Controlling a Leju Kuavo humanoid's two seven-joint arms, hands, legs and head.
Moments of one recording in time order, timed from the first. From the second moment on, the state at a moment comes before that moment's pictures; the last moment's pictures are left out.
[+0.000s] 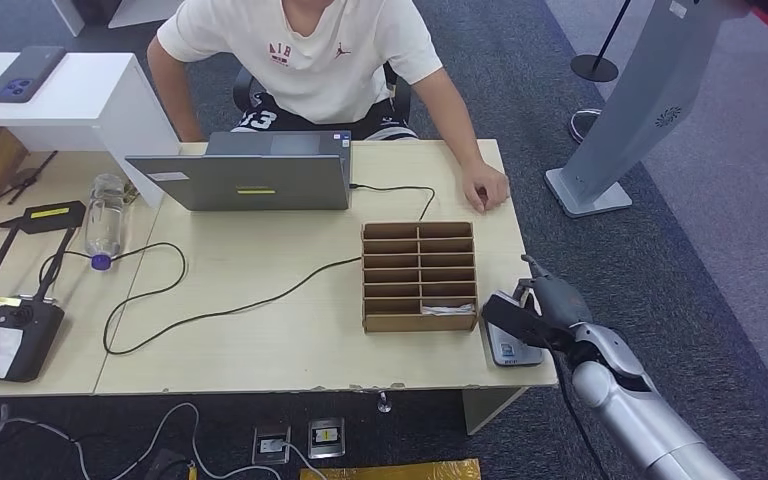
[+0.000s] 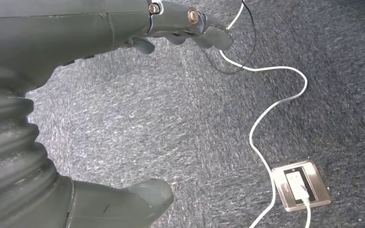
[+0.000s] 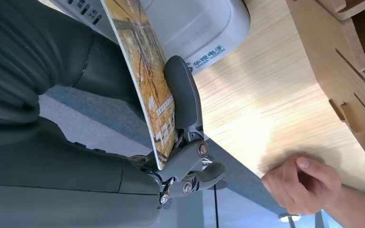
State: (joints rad) left arm -0.18 0.14 -0.68 -0.20 0.26 0.42 -0.19; right arm -0.36 -0.42 0.46 -1.07 0.56 -0.17 -0.13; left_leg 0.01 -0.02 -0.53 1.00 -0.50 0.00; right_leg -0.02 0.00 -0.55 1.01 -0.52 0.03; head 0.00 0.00
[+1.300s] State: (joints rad) left arm -0.20 0.13 -0.71 -0.20 0.21 0.43 -0.19; right arm -0.80 -0.46 0.32 -1.03 0.53 -0.21 -0.22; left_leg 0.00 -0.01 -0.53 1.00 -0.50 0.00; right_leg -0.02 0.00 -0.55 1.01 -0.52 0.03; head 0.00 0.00
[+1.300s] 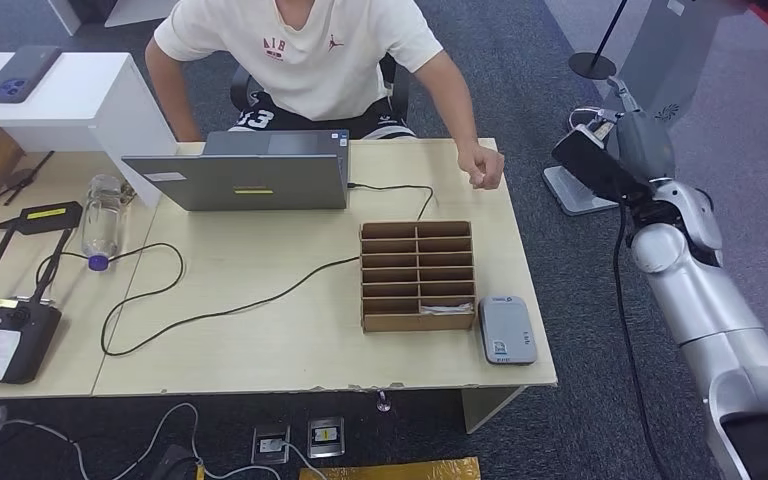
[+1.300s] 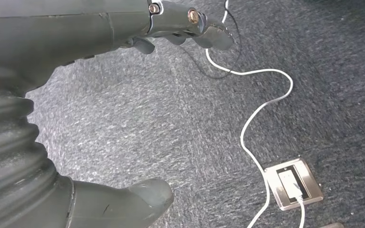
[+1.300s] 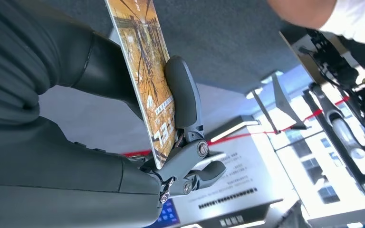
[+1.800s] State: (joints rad) left arm -0.24 0.13 -0.75 -0.20 0.17 0.39 -0.17; right arm -1.08 -0.39 0.43 -0.80 0.78 -0.17 -0.30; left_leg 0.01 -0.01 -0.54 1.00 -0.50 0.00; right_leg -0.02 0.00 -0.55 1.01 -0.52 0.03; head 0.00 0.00
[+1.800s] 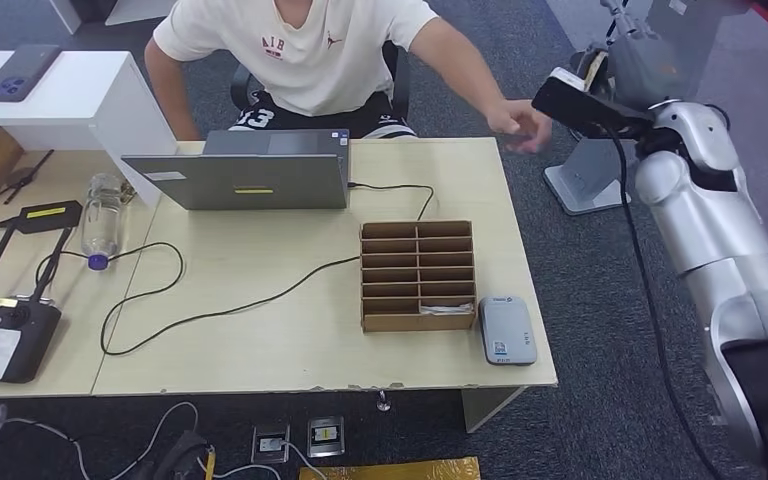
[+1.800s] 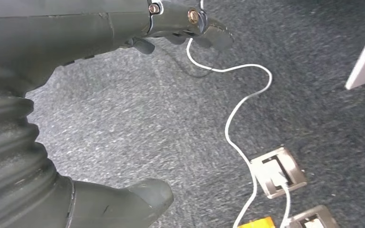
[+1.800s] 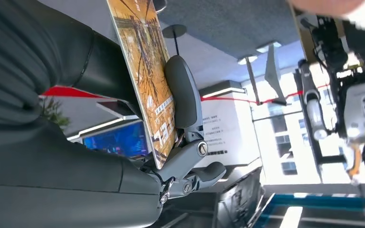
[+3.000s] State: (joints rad) left arm -0.20 0.13 -0.75 -0.20 0.24 0.41 -0.19; right arm -1.16 -0.14 0.64 -0.46 0.78 -0.31 -0.33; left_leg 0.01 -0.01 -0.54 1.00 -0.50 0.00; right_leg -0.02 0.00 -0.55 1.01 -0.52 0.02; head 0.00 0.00
